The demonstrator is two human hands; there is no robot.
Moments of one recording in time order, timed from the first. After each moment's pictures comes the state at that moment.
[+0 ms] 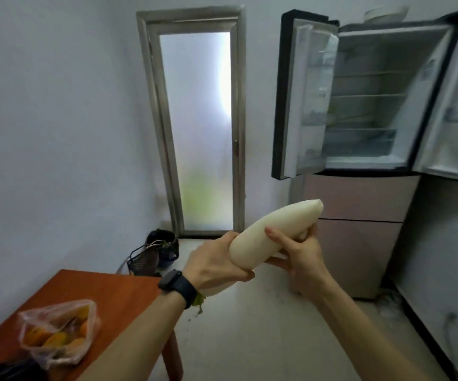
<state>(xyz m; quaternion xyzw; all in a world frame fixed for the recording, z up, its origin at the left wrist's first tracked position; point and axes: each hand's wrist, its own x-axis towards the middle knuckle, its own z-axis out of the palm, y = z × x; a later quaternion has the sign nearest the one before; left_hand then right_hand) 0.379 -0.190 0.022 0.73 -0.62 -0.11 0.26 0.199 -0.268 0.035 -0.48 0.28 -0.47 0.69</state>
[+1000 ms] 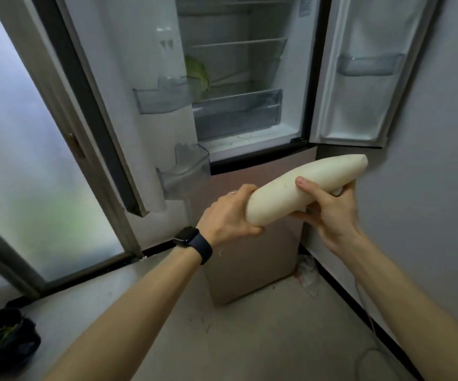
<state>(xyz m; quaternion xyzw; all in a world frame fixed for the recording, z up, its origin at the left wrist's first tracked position) 0.277 -0.824 0.004 0.50 -0.82 -0.12 0.24 0.069 -0.796 0.024 -0.34 0.41 -0.69 0.49</state>
